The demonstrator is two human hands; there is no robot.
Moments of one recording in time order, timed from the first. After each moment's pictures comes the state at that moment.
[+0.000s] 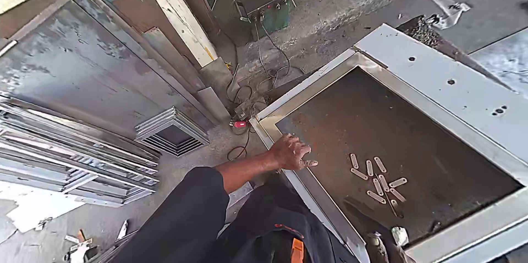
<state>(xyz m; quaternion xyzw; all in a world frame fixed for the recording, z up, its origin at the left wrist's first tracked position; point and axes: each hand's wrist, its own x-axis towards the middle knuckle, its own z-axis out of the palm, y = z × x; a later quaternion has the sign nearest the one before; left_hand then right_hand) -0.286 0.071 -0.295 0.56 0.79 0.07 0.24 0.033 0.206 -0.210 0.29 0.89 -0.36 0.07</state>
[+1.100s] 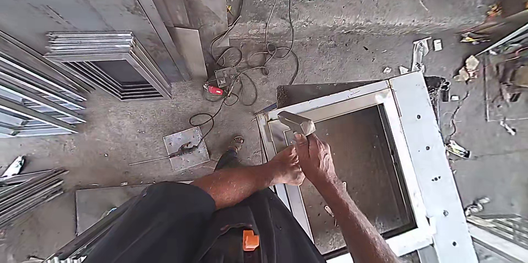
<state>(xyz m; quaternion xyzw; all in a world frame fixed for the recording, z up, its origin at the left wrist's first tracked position) -0.282 0.068 -0.304 0.49 0.81 0.27 0.20 -0.296 0.150 -0.215 0.04 0.97 -0.25 0.05</state>
